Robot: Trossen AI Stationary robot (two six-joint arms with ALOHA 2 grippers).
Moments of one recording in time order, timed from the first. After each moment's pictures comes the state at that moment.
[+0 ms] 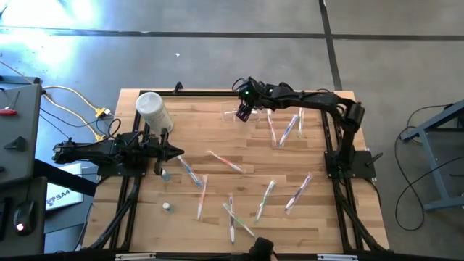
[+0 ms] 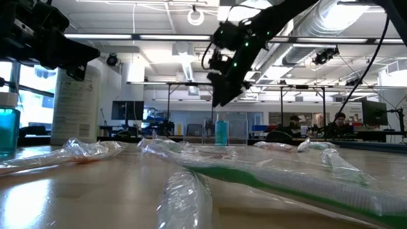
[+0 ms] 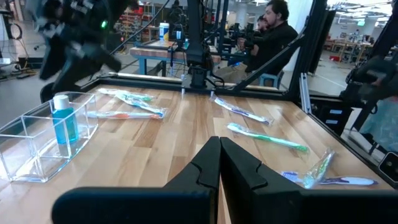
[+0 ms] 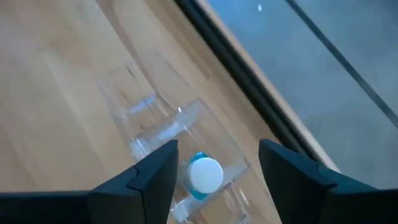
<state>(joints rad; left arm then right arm) 0.00 0.03 0.01 0.00 0.01 -0.11 -0.45 1.86 1.43 -0.43 0.20 0.03</state>
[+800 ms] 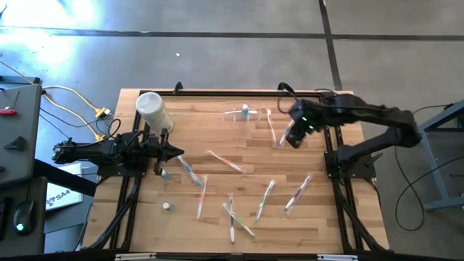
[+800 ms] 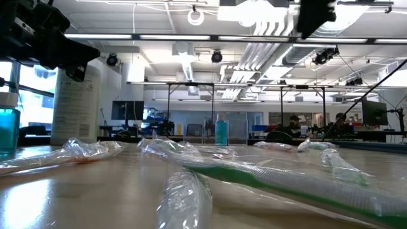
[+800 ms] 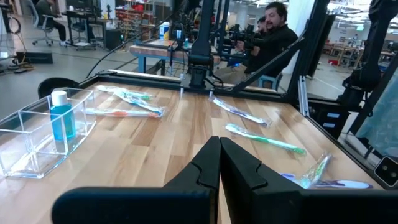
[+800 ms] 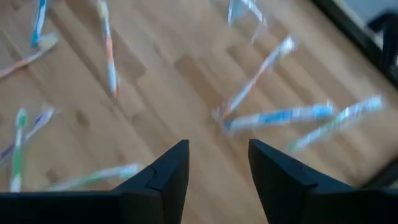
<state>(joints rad) 0.00 0.03 0.01 0.00 0.01 -0.14 -0.08 1.23 1.44 -1.35 0.19 0.60</state>
